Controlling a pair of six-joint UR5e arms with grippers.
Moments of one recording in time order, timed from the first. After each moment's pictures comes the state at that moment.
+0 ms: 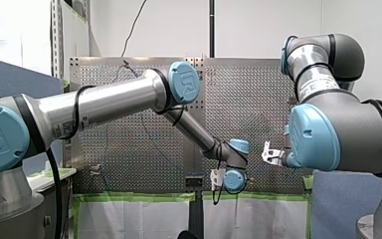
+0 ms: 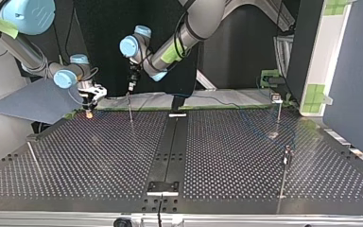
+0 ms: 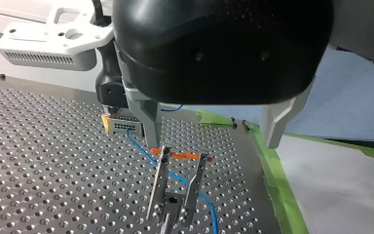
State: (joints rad) left arm -0.88 -2.83 -0.96 -2.70 -2.07 -1.71; right arm 1.65 -0.59 1.44 -0.66 1.31 1.73
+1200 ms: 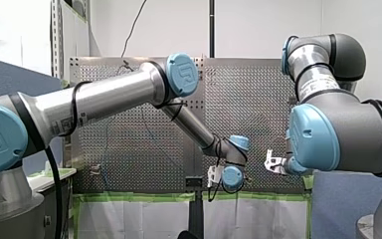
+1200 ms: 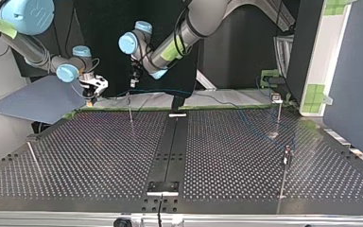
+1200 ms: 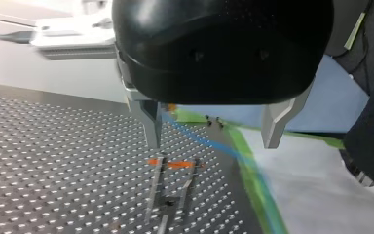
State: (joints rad) left arm -0.89 -2.76 -1.04 -2.74 -2.11 -1.65; right arm 1.65 -0.59 1.53 -0.62 1.41 1.67
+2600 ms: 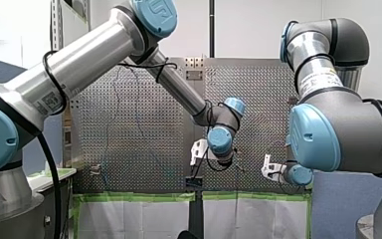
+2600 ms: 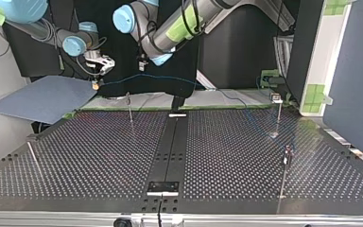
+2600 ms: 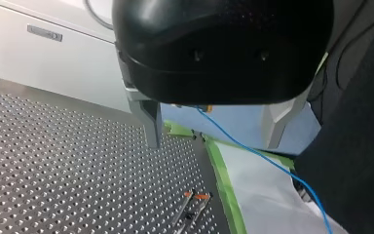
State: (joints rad) left arm -0.95 -2.39 -1.41 -2.99 -2.17 -1.82; right arm 1.66 -0.70 1.88 -0.92 1.40 1.71
